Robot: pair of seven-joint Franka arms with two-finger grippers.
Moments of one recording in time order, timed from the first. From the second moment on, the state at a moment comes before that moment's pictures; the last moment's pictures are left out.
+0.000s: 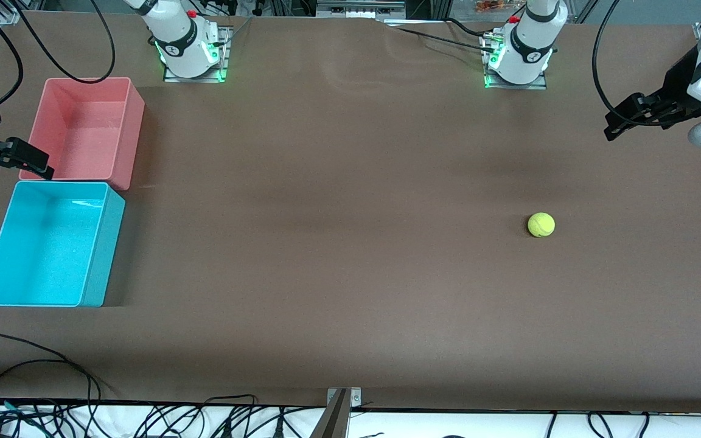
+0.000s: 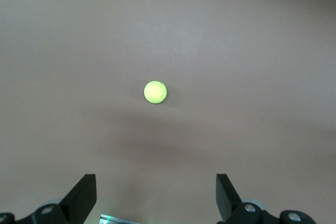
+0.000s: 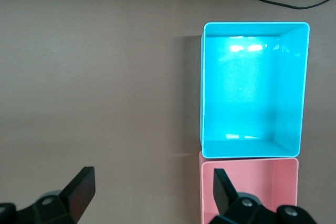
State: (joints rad) left arm 0.05 0.01 -0.17 -1.46 0.01 1.42 -0.35; right arm -0.02 0.13 0.00 -1.46 -0.01 1.61 0.00
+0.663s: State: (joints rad) left arm 0.03 0.01 -0.15 -1.46 0.01 1.42 -0.38; right arm -0.02 0.13 0.00 -1.46 -0.01 1.61 0.00
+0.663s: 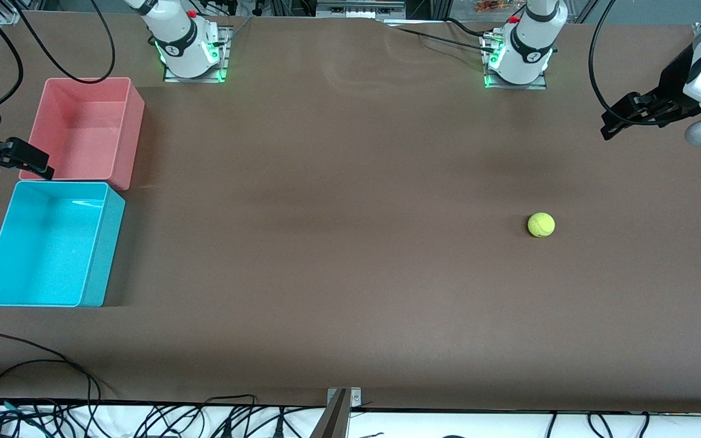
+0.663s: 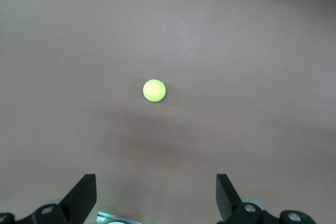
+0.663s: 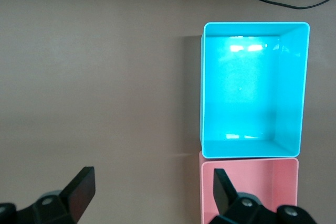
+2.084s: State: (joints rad) left arm 0.02 0.01 -0.15 -1.46 0.01 1.41 -0.38; right arm -0.02 0.13 0.00 -1.46 -0.01 1.61 0.00
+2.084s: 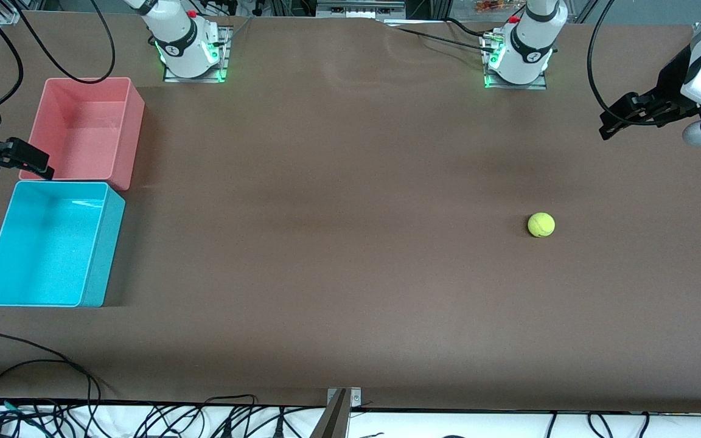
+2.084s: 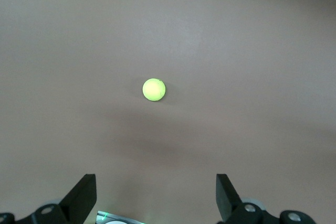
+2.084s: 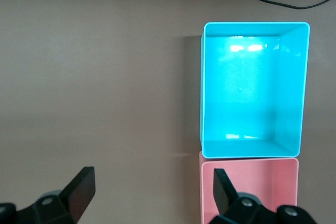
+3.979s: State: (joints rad) left arm 0.01 0.01 -0.15 -1.46 0.01 1.41 -0.39; right arm -0.02 0.14 0.00 -1.46 -0.01 1.61 0.00
